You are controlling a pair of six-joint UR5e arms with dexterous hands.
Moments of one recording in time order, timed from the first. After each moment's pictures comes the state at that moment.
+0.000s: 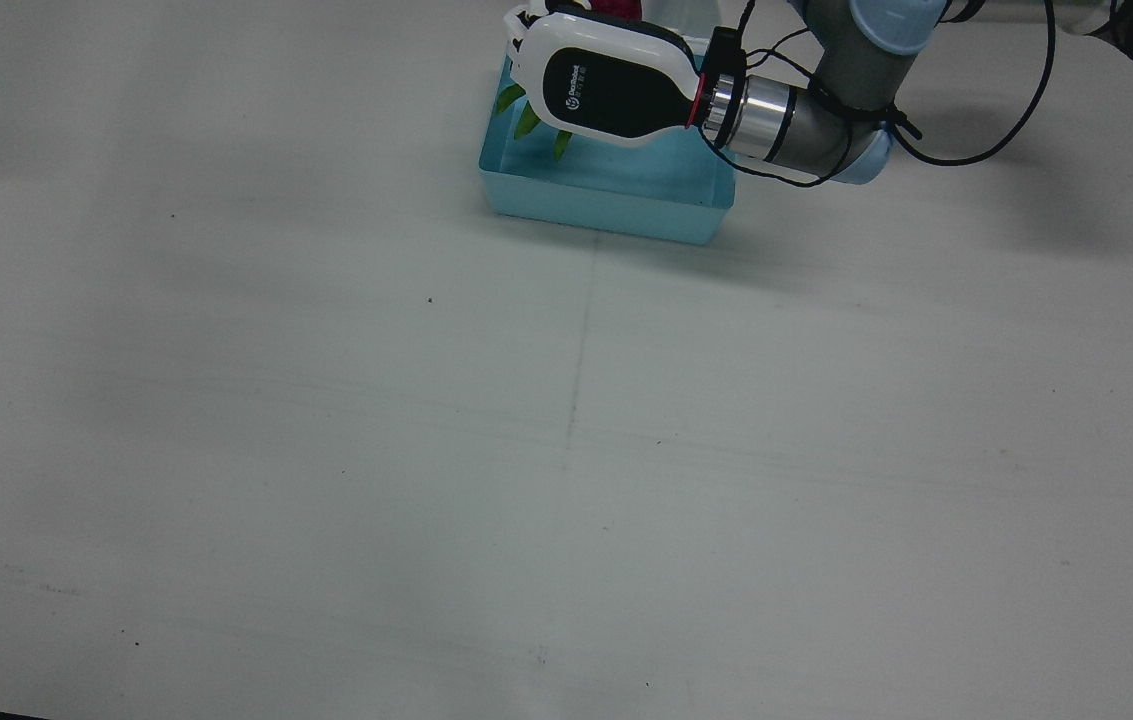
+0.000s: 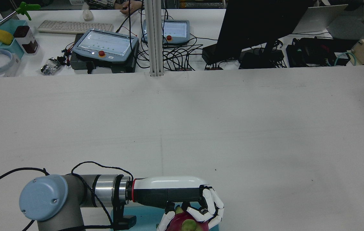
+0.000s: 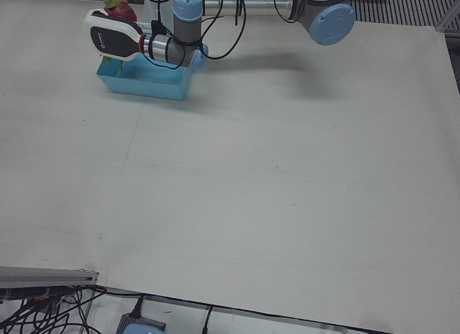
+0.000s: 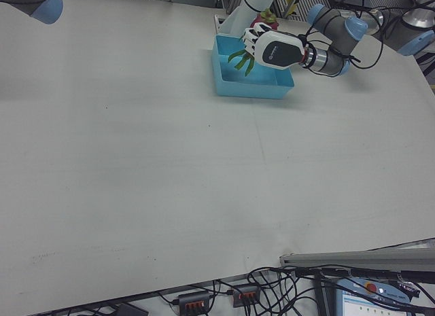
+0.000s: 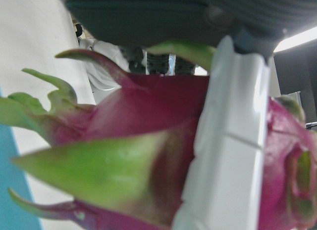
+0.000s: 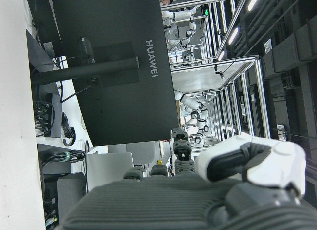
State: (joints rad) left arm -0.42 -2.15 -1.84 -0.08 1.92 0.71; right arm 1.46 -1.64 1.70 -3.23 -1.56 0.16
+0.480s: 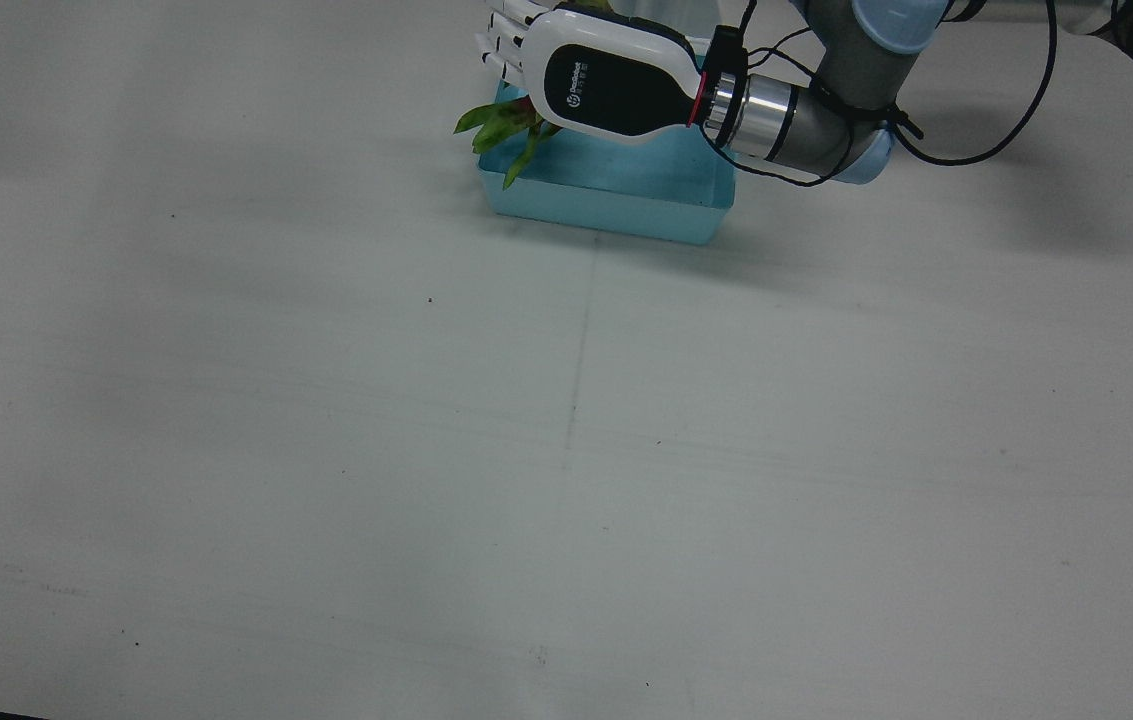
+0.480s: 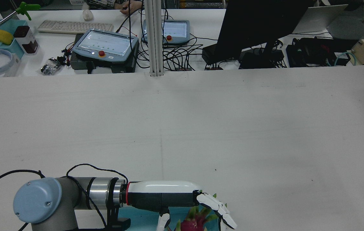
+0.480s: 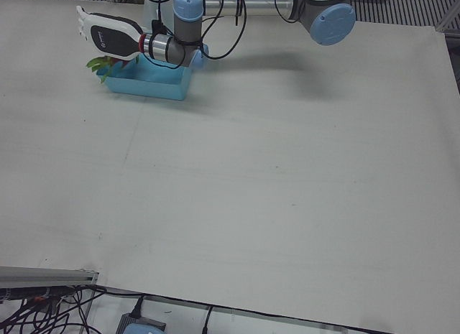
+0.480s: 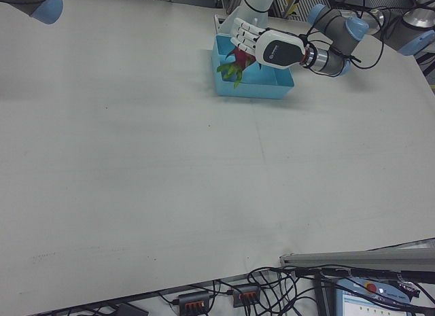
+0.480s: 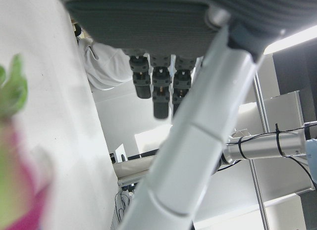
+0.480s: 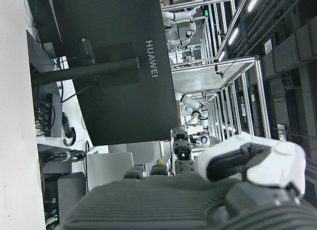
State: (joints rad) left arm -0.43 -2.15 -1.84 -0.09 1.93 0.71; right arm 1.46 -1.64 1.70 -3.23 -1.56 0.16
